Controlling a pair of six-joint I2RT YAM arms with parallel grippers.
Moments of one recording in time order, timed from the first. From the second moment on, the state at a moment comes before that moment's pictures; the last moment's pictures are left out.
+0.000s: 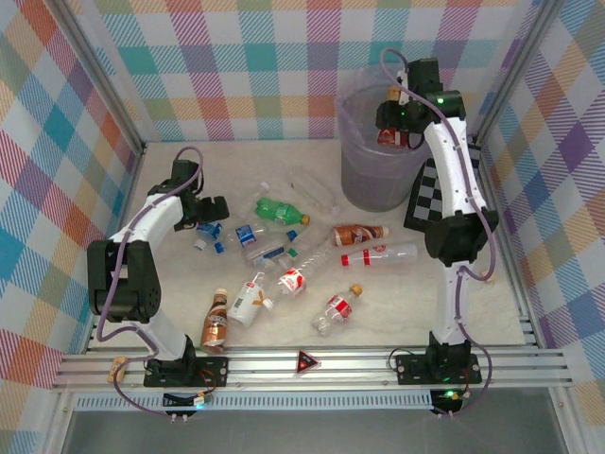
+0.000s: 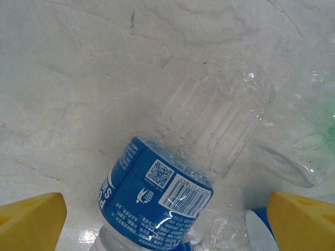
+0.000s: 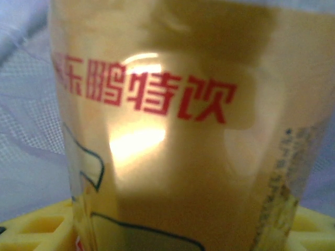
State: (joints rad) left arm -0.02 1.67 1.21 -0.66 -0.03 -0.29; right arm 0.17 2.23 2.61 -1.18 -0.01 0.17
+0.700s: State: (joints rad) left arm -0.02 1.73 1.17 -0.62 -0.05 -0.28; right arm 0.14 2.29 2.59 -1.19 -0.09 0.15
